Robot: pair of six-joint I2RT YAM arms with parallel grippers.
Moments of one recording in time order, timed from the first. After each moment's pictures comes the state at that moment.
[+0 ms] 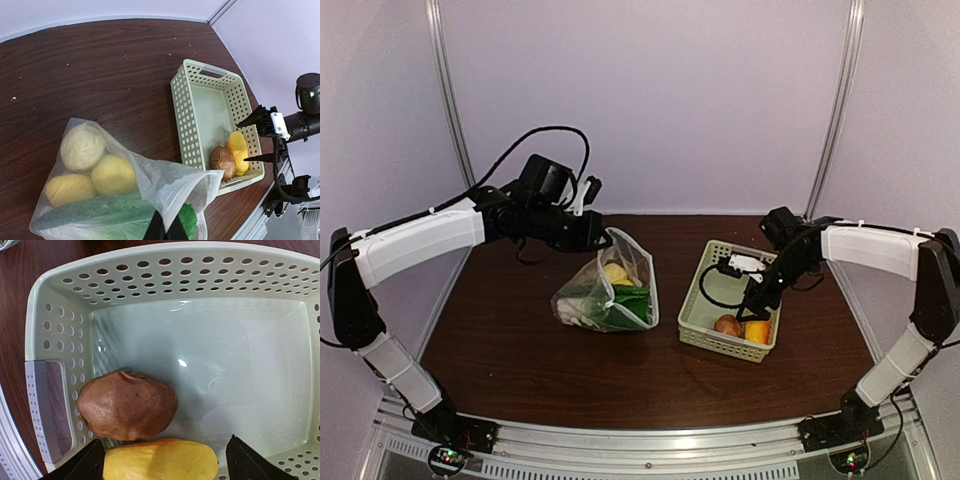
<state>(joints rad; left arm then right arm) -0.73 1.58 1.39 -0.49 0.19 -0.48 0.41 1.55 1.09 -0.77 -0.33 -0.62</state>
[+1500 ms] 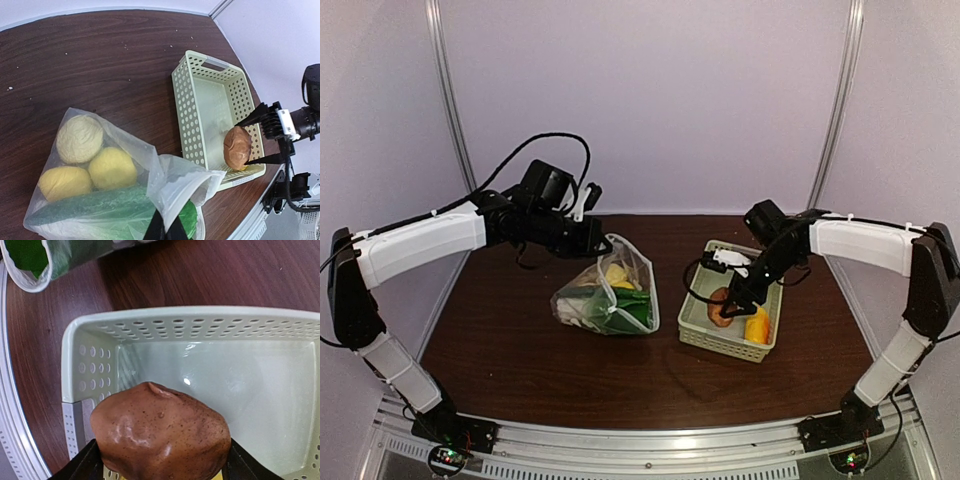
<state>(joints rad) -0.73 1.58 1.37 -0.49 0.21 -0.49 0.50 1.63 1.18 -0.78 -0.37 -0.58</state>
